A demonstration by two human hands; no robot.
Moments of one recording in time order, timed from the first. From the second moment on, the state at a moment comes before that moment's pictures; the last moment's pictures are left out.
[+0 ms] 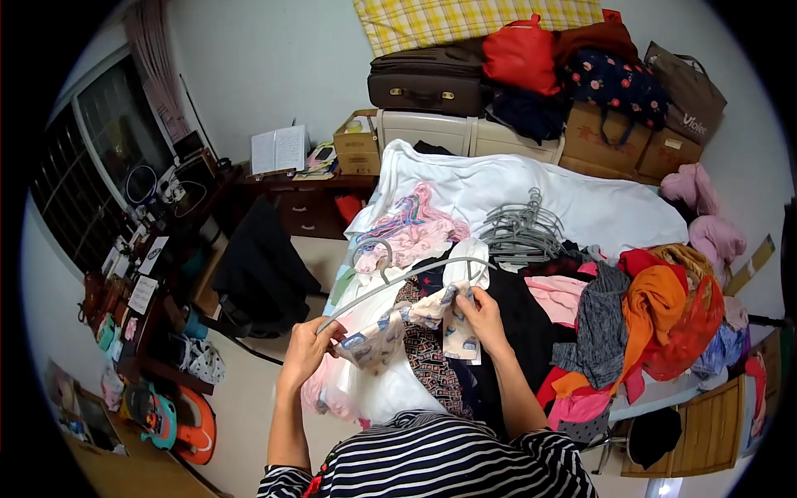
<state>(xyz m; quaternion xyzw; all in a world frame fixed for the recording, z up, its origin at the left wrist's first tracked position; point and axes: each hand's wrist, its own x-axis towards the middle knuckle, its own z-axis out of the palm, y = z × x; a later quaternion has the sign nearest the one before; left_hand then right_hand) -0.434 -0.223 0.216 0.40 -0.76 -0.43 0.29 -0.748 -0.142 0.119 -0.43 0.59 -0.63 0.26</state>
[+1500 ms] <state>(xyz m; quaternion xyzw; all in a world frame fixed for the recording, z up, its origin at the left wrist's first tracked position) -0.360 -0.193 0.233 0.39 -0.76 -0.38 0.35 -0.722 -0.089 0.186 -0.52 0.56 -0.60 0.24</state>
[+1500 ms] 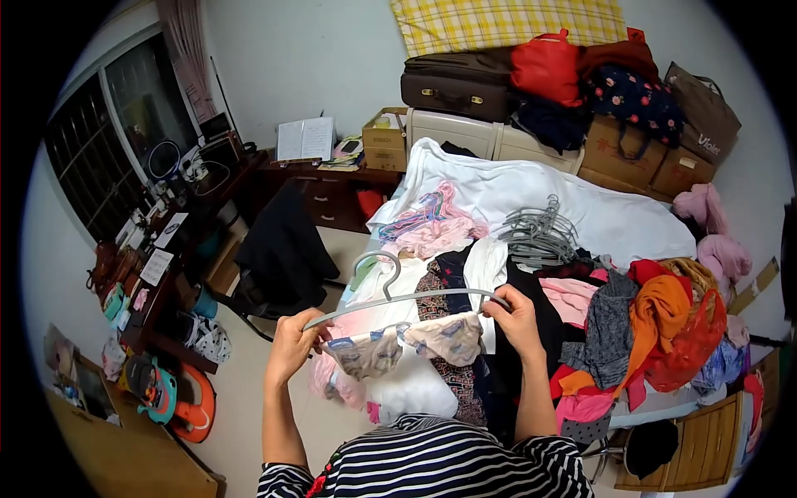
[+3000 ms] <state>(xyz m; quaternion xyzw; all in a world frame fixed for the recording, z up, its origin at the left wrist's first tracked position) -0.258 0.015 0.160 0.47 -0.33 -0.31 0.76 -0.542 -0.115 0.200 -0.65 0.18 -0.46 0.58</state>
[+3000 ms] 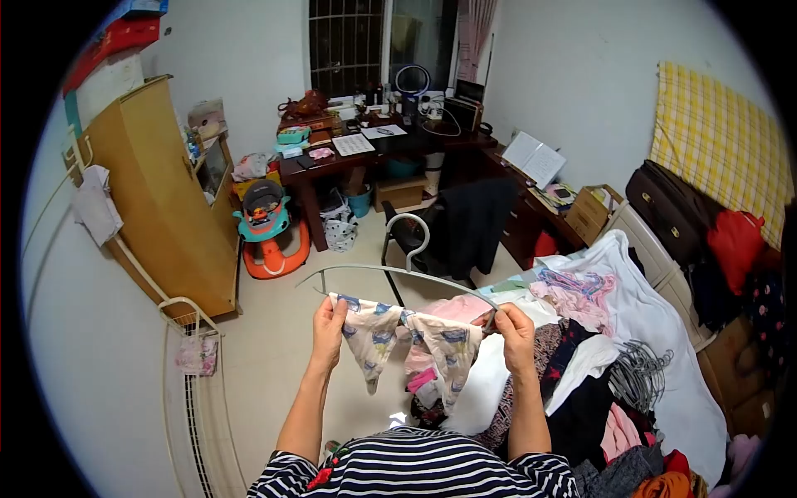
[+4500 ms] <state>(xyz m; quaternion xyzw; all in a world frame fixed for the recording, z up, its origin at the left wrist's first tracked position) 0.228 0.267 0.219 0.82 -0.23 0.29 0.43 0.254 0.060 0.260 -0.61 -0.19 -0.19 0.75</state>
